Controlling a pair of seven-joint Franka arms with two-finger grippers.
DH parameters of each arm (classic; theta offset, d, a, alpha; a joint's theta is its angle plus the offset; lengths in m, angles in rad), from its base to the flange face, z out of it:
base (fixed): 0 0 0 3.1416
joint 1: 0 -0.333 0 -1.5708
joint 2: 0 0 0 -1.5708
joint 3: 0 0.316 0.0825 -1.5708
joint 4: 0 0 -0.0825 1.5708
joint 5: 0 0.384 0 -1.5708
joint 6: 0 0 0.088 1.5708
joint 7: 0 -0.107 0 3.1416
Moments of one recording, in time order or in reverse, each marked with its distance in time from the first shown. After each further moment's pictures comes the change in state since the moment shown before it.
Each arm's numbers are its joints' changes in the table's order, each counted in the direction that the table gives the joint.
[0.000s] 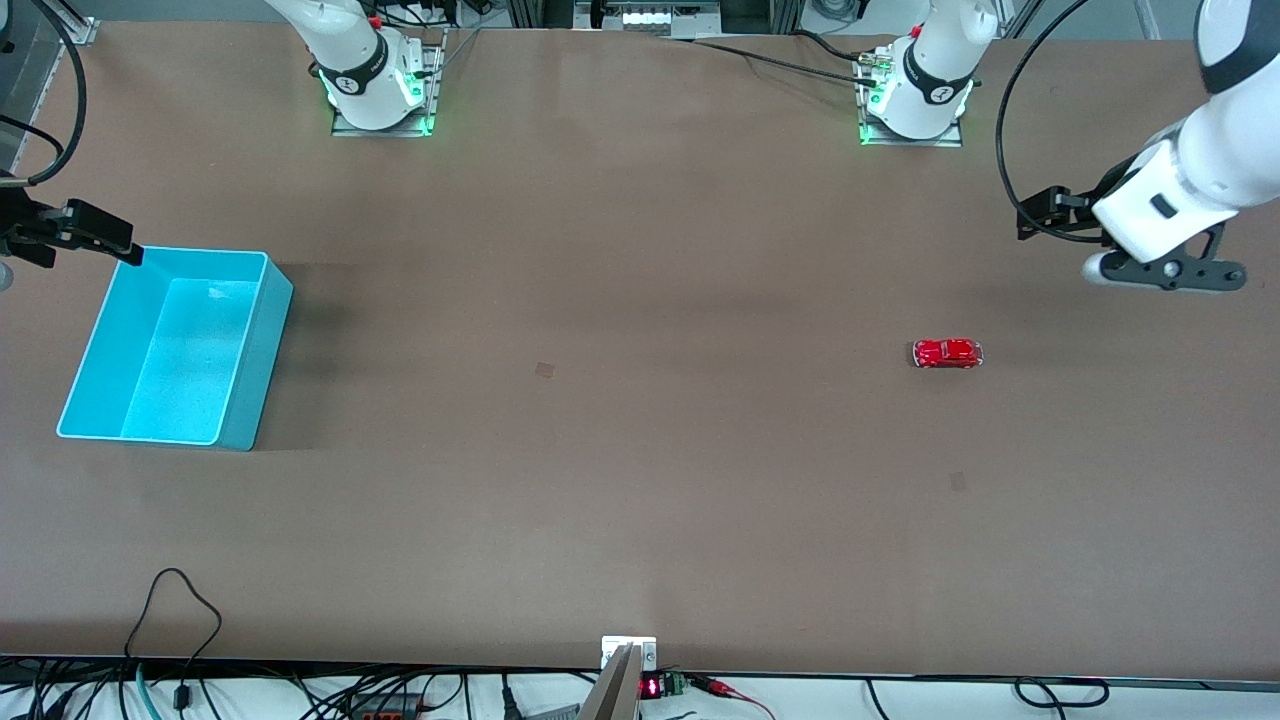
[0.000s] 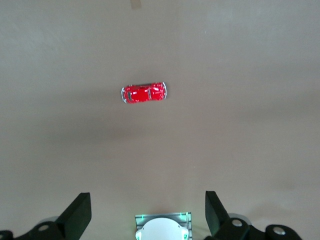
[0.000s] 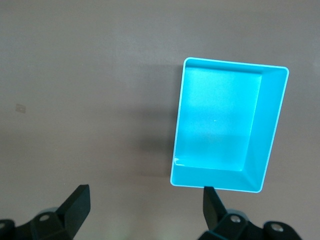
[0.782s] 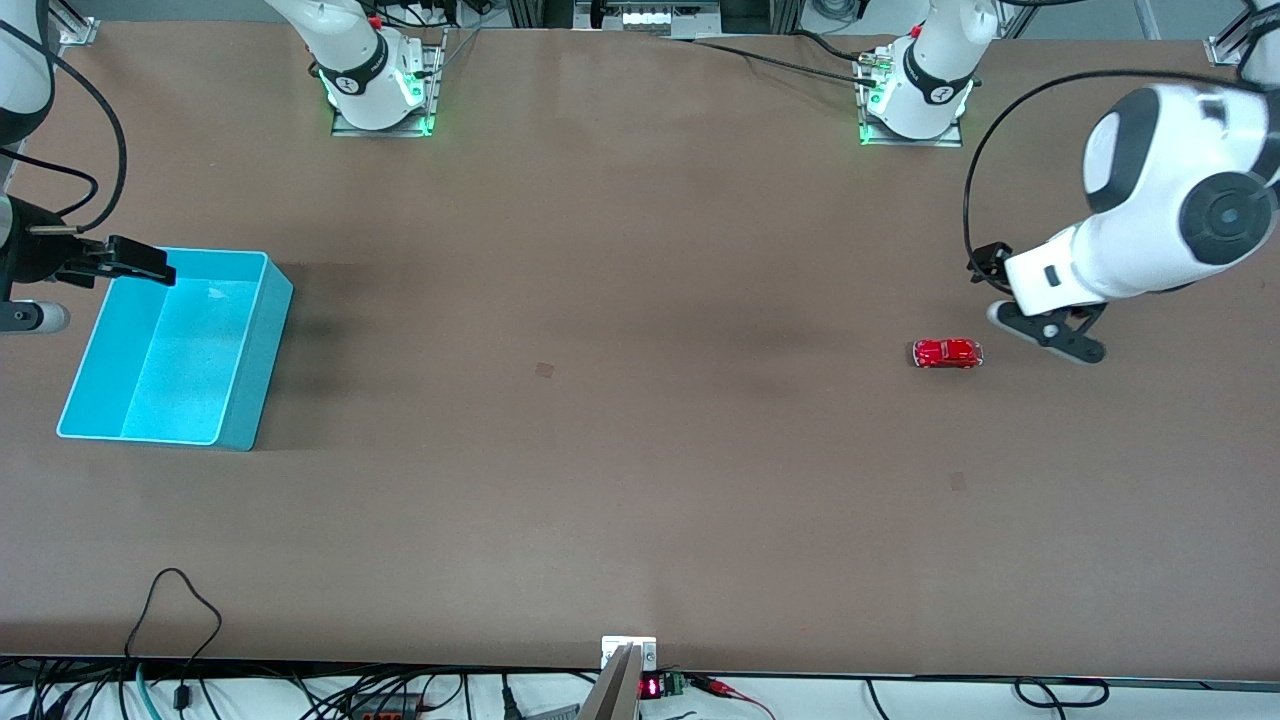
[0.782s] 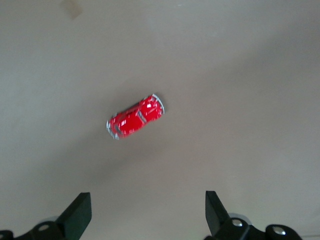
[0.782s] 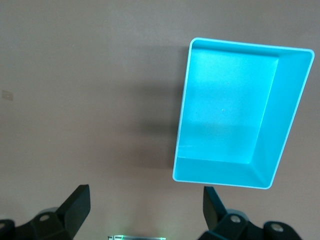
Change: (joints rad) left arm -0.006 -0.070 0.002 0.309 0.031 -0.399 -0.485; right arm -0.002 -0.072 0.001 0.006 -0.001 0.024 0.000
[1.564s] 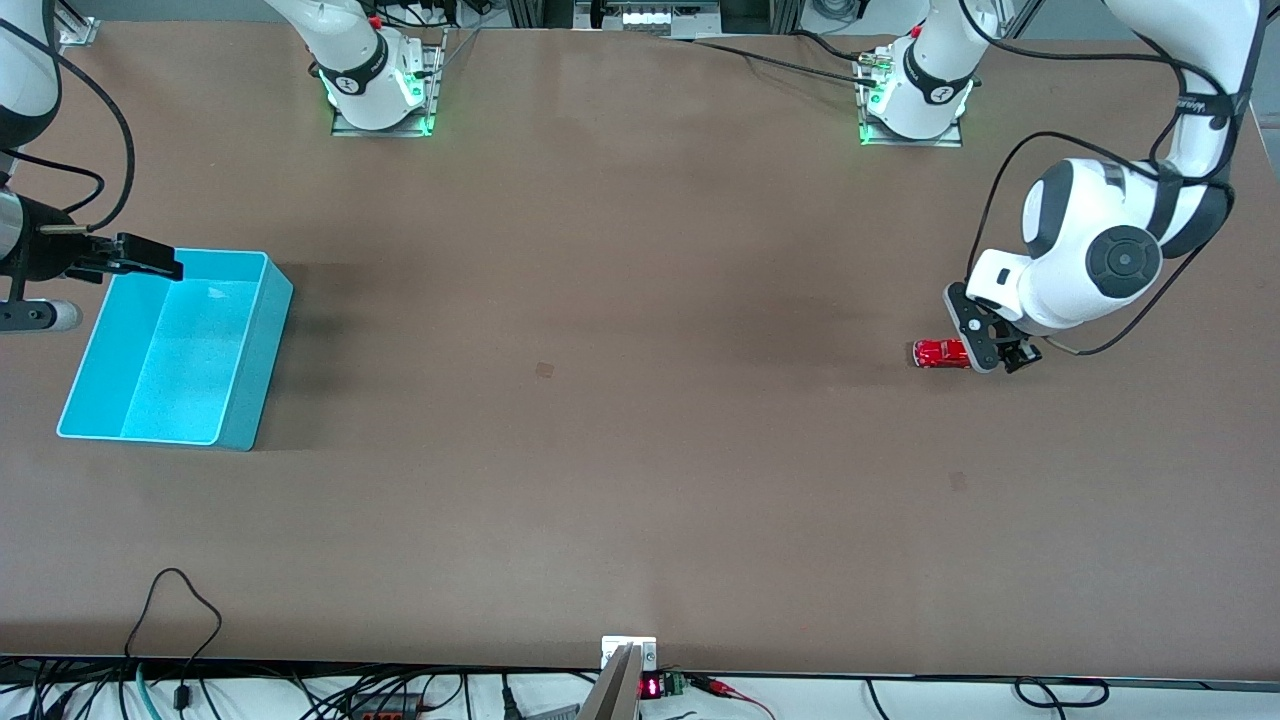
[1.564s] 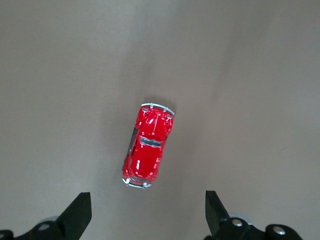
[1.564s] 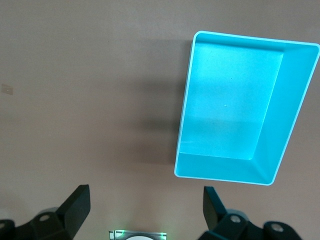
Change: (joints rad) left arm -0.043 -0.103 0.002 0.221 0.084 -0.415 -0.686; right arm -0.004 -0.001 0.003 0.002 0.000 0.012 0.000
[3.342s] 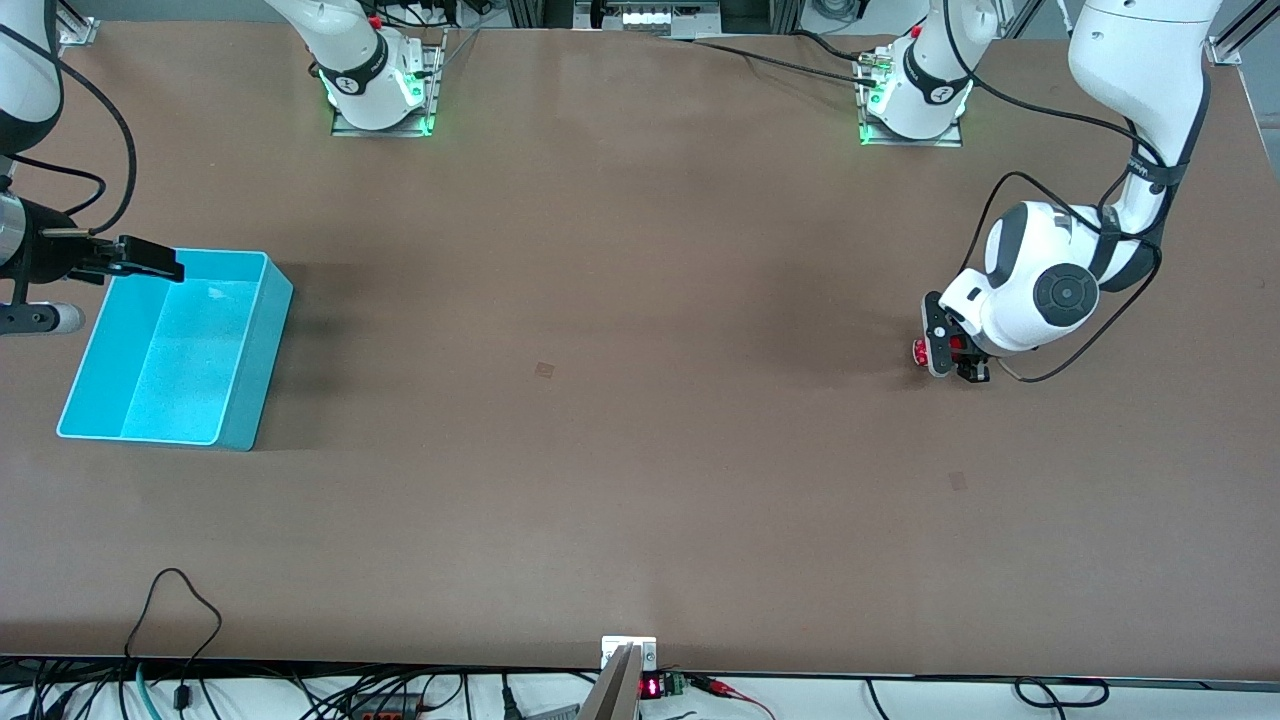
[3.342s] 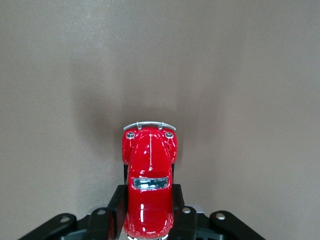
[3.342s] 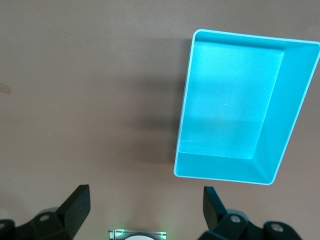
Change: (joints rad) left arm -0.001 -0.156 -0.001 0.014 0.008 -0.153 -0.188; right arm 0.002 -0.007 -0.001 0.000 -0.001 0.001 0.000
